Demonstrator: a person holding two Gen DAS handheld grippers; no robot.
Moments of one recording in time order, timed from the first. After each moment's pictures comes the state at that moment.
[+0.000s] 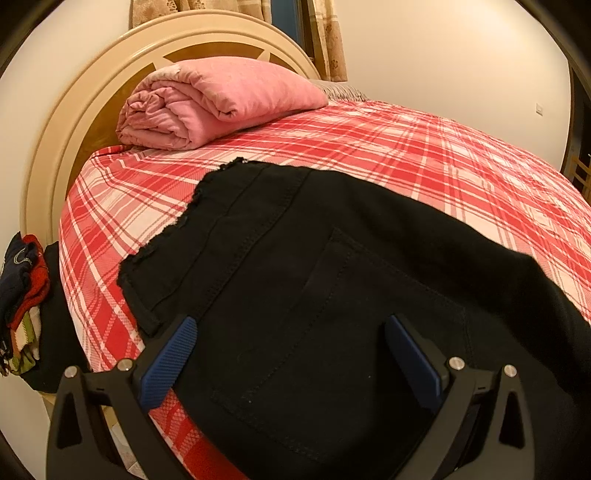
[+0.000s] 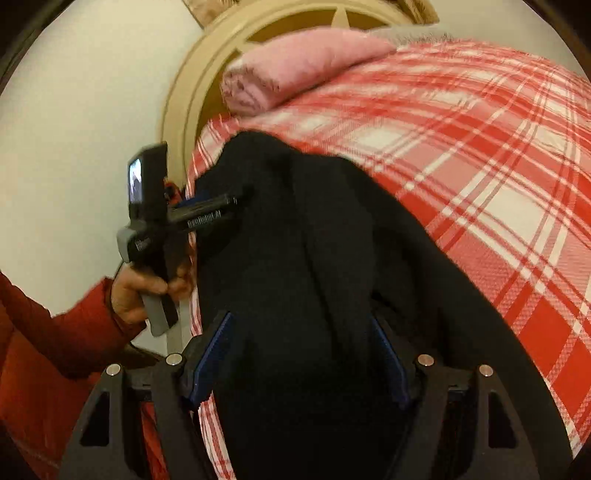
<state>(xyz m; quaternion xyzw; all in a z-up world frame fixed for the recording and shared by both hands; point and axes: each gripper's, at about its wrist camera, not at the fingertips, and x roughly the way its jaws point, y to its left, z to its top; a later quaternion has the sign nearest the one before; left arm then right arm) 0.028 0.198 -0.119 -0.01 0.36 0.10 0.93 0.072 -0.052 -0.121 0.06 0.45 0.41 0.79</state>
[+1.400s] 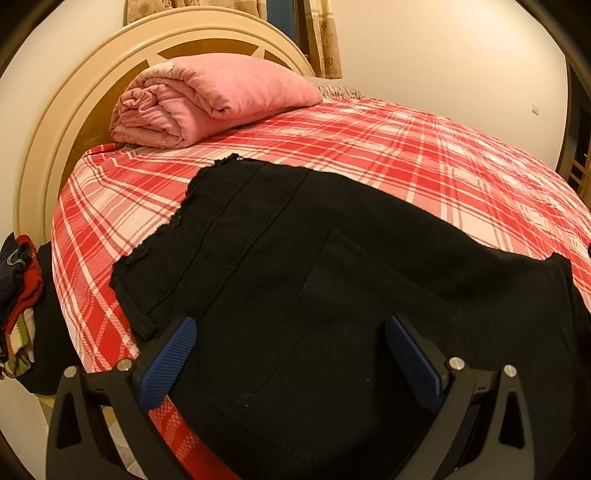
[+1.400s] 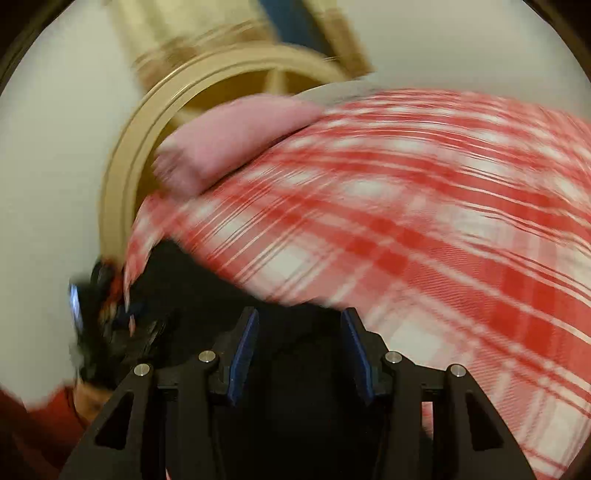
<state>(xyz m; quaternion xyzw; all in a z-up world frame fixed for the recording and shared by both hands) 0.034 0.197 -0.118 -0.02 0.37 0.09 0.92 0.135 -0.061 -0.073 0.06 0.38 0.30 0.88</state>
